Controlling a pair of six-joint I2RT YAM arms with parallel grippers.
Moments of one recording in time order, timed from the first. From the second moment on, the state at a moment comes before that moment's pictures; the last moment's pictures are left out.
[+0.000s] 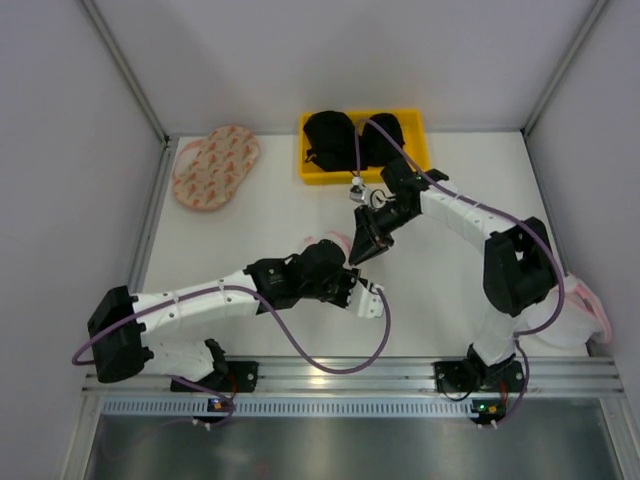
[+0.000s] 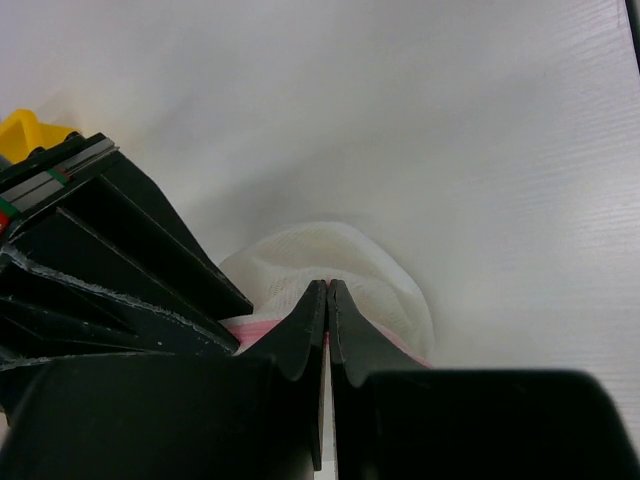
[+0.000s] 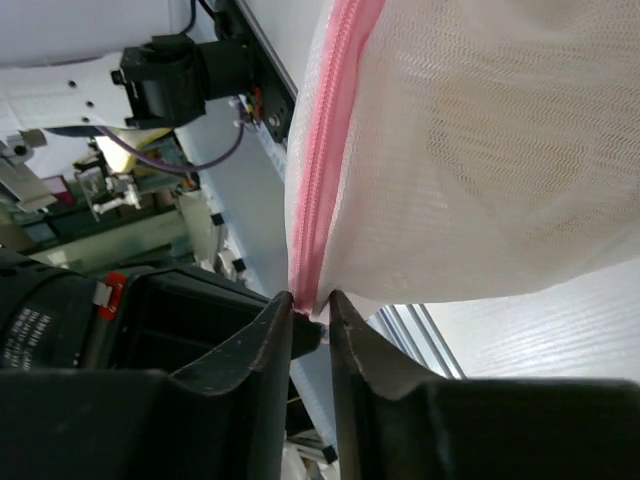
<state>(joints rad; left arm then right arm) -1.11 1.29 0.94 -0.33 0.15 0.84 0.50 1.77 1.38 -0.92 -0.97 0.17</state>
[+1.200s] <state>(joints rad) -1.05 1.35 1.07 -0.46 0.20 0.59 0.41 1.85 1.55 -0.97 -0.90 0.09</state>
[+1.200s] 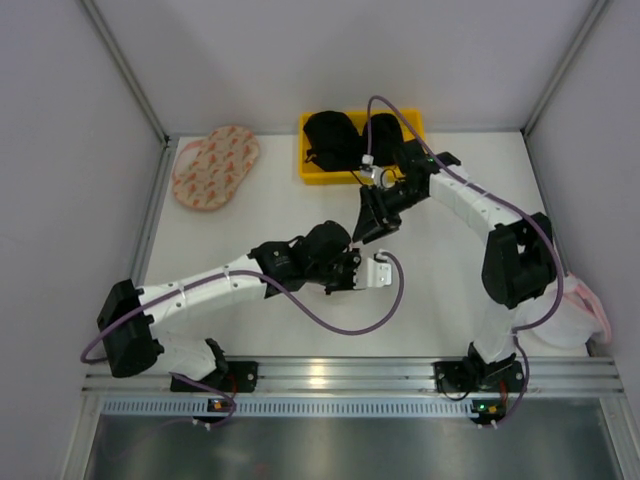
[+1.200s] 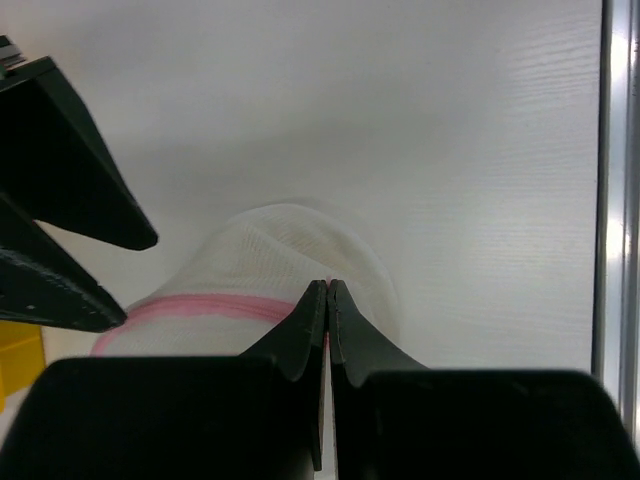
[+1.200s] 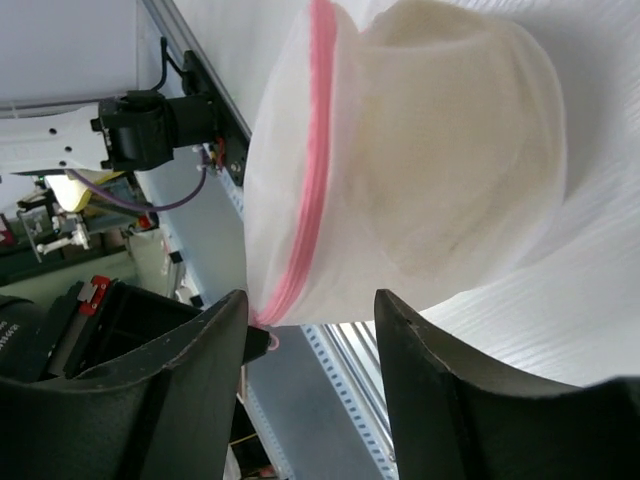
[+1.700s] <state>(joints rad) -1.01 1.42 1.12 -0.44 0.19 0.60 0.46 1.83 1.45 -0.98 -1.04 0.11</state>
